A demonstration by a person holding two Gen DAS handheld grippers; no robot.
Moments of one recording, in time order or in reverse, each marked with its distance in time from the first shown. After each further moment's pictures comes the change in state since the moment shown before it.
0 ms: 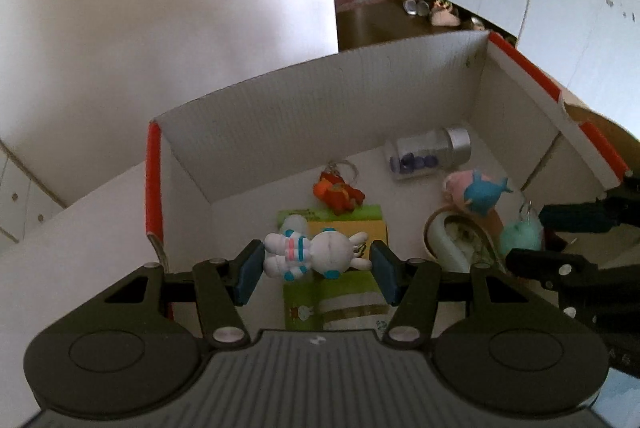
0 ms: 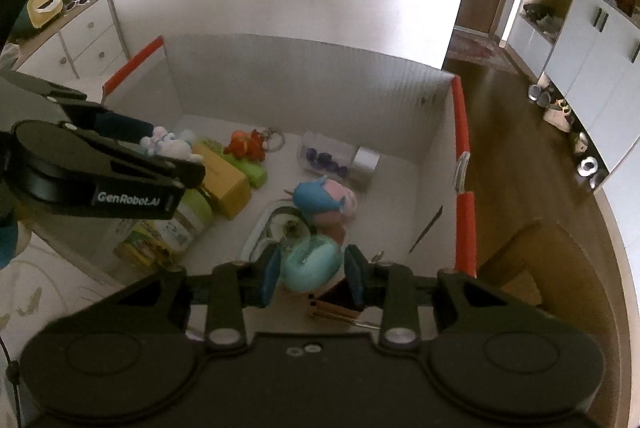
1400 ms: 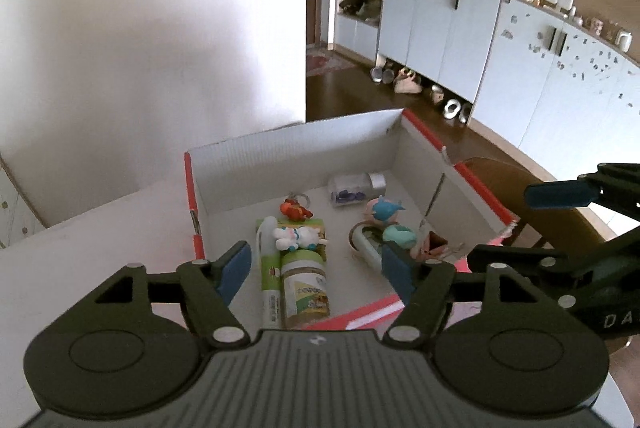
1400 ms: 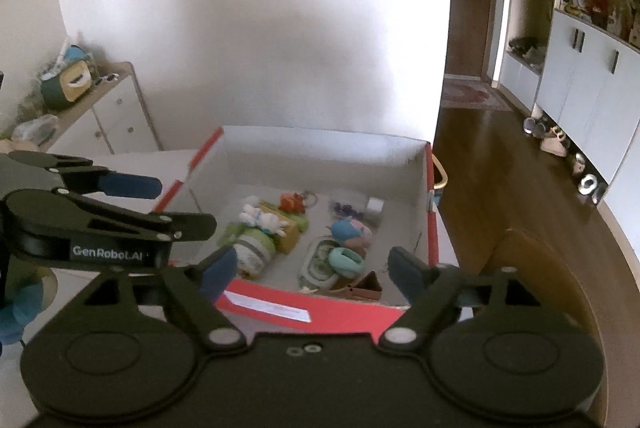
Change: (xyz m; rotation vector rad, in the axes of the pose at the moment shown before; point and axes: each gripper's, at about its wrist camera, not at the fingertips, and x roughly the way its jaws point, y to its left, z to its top) left arm -0.135 0.003 -0.048 -0.064 -0.216 -0.125; right arm -0.120 0.018 -0.025 0.081 -0.220 0.052
